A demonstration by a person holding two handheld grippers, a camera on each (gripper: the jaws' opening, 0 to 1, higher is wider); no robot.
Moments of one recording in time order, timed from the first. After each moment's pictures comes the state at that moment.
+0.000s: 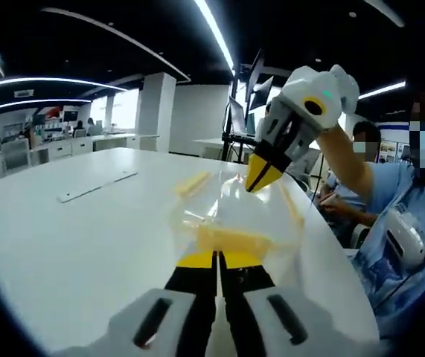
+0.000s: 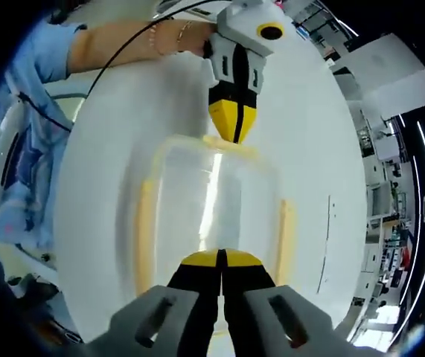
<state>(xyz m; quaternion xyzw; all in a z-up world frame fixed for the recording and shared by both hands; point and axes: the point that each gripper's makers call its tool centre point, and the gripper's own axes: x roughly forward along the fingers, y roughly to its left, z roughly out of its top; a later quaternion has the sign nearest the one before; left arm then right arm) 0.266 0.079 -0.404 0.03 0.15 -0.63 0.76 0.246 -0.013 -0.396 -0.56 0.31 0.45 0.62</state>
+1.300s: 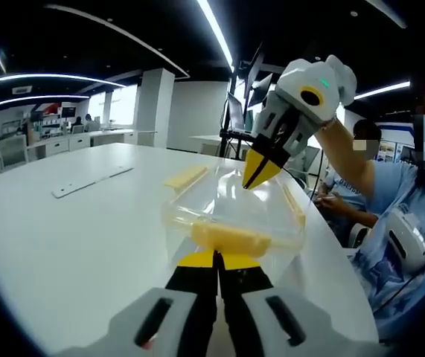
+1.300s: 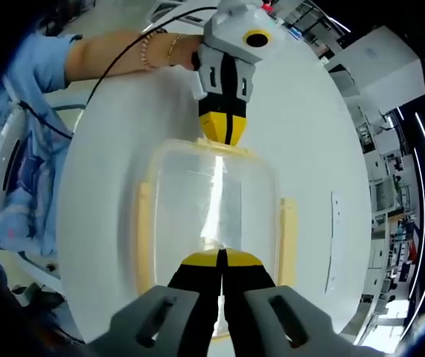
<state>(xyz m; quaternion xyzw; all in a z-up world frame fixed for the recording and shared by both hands) 0.270 0.065 -0.415 0.03 0.16 -0.63 0.76 0.251 -0.019 -0.406 -0.54 0.32 0.46 0.63</state>
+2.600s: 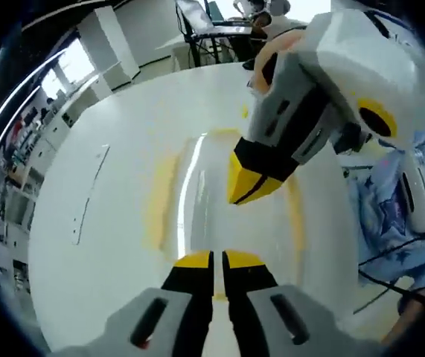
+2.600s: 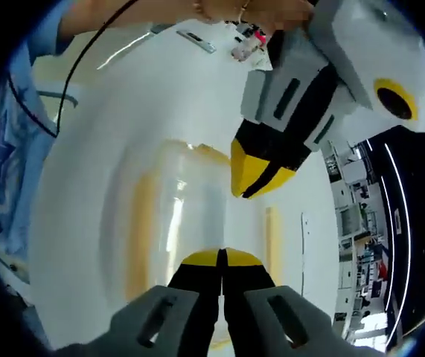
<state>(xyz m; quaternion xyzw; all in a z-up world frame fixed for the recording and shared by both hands) 0.274 0.010 -0.382 0.41 0.33 -0.57 0.63 0.252 -0.018 -0.396 -0.56 0.18 0.44 0.69</state>
